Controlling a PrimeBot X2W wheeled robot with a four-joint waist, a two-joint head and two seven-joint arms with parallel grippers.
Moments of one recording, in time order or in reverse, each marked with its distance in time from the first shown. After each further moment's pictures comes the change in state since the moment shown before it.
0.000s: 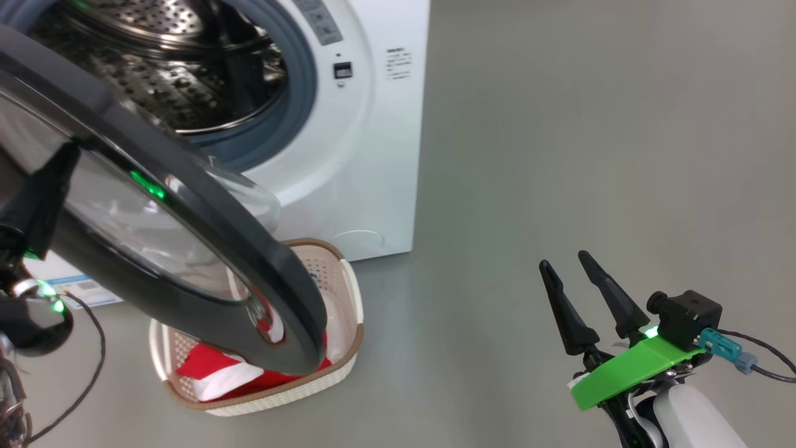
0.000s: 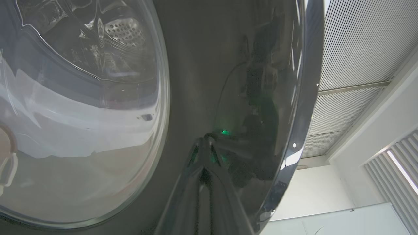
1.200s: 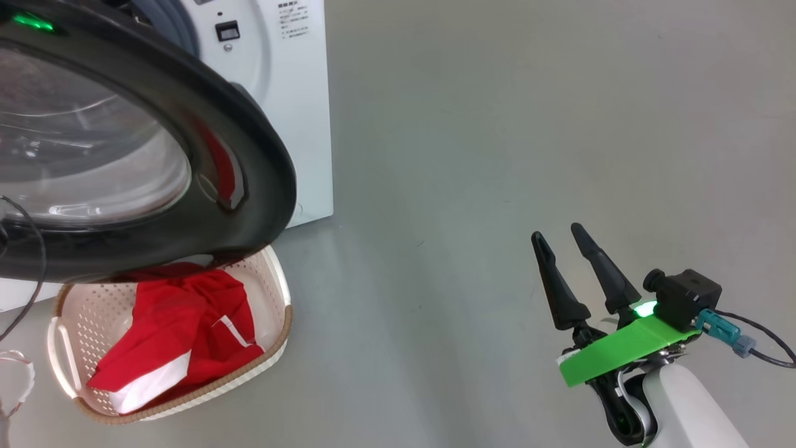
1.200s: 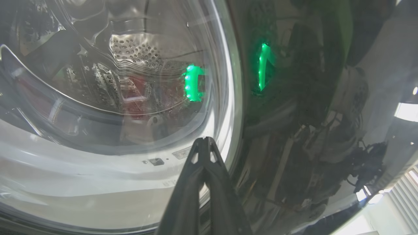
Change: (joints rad) left arm -0.315 0.039 0.010 0.398 0.131 -0.163 -0.131; right arm -0.043 0.051 -0.025 -0.028 -0.004 0.000 0.000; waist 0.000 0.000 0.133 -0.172
